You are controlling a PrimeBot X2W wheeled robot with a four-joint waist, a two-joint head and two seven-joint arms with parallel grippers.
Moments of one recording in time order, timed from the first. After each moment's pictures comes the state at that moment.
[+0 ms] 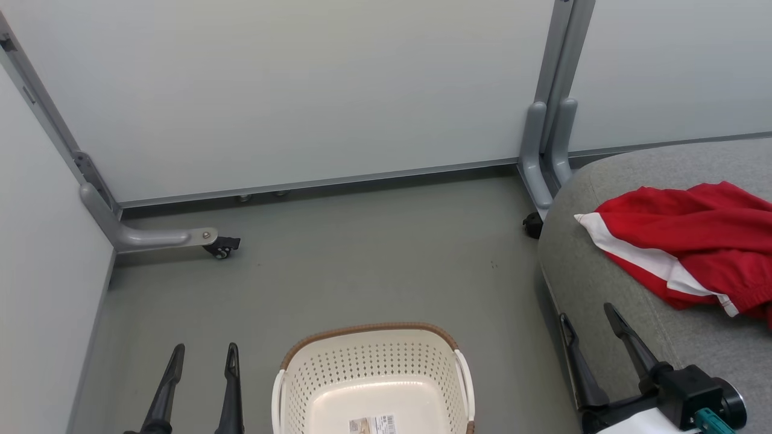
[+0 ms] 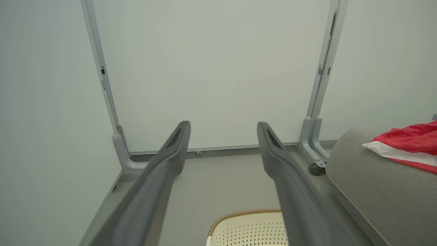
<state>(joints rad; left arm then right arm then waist) 0.26 0.05 -0.05 -0.07 -0.13 -0.09 -0.26 0.14 -0.05 0.07 -0.03 0.13 0.13 -0.26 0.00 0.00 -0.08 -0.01</state>
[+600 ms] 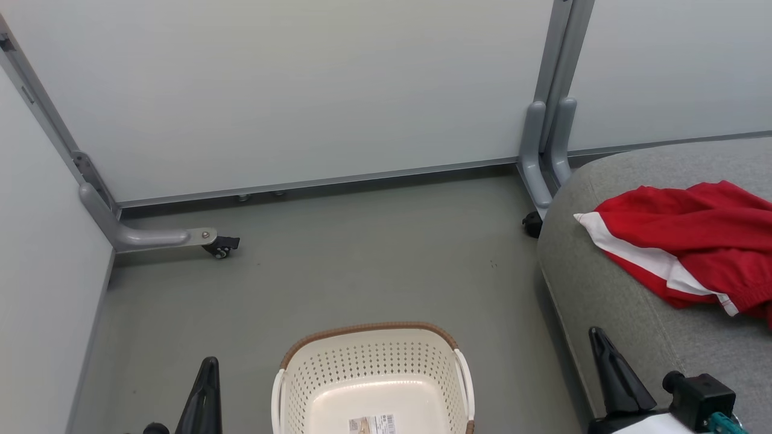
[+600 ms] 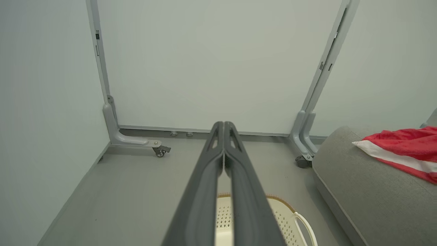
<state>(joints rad) 0.25 0.05 -0.07 -0.01 -0.23 -0.09 -0.24 0.16 -0.05 0.06 0.04 0.27 0.13 -0.24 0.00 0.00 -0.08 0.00</state>
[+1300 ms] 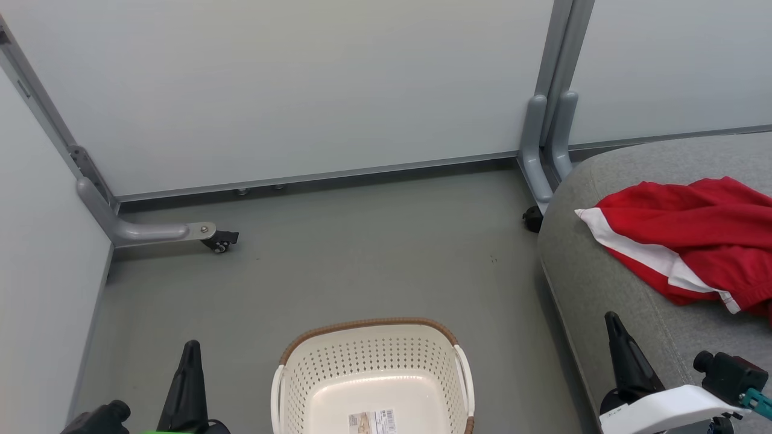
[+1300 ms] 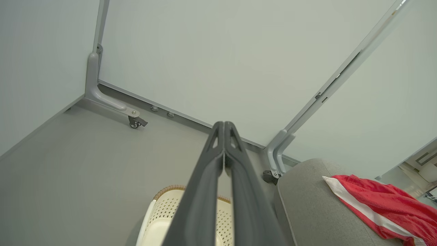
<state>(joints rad) 0.16 0.07 -0.05 0.07 -0.63 -0.10 -0.17 0.09 -0.06 0.04 0.10 0.66 0.13 -0.17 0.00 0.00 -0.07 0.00</state>
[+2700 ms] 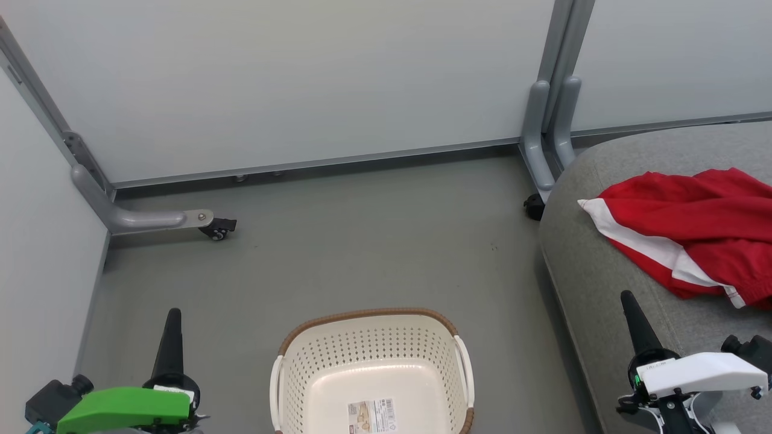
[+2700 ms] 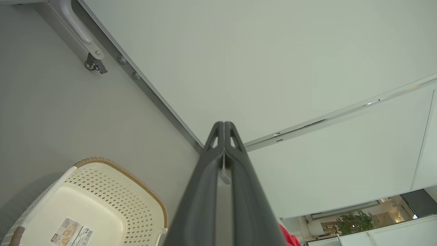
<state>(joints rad) 0.02 0.08 0.01 0.17 -1.22 -0.11 -0.04 -0.01 -0.08 -0.01 0.18 1.23 0.13 -0.03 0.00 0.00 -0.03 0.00</state>
